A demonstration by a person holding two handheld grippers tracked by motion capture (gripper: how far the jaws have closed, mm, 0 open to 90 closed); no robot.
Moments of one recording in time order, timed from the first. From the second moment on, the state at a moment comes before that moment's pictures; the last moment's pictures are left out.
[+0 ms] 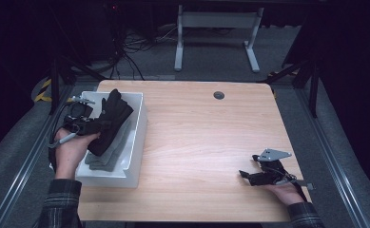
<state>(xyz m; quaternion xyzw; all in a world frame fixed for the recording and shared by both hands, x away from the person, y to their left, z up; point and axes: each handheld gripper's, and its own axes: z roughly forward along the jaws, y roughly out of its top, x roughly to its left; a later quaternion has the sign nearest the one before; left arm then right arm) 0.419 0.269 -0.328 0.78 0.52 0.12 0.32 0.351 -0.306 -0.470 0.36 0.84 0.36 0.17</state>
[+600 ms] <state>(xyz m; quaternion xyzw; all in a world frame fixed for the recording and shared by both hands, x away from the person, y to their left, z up) 0.441 0.274 -0.392 0.78 0.55 0.08 0.29 0.351 -0.306 -0.470 0.36 0.84 0.36 0.17</state>
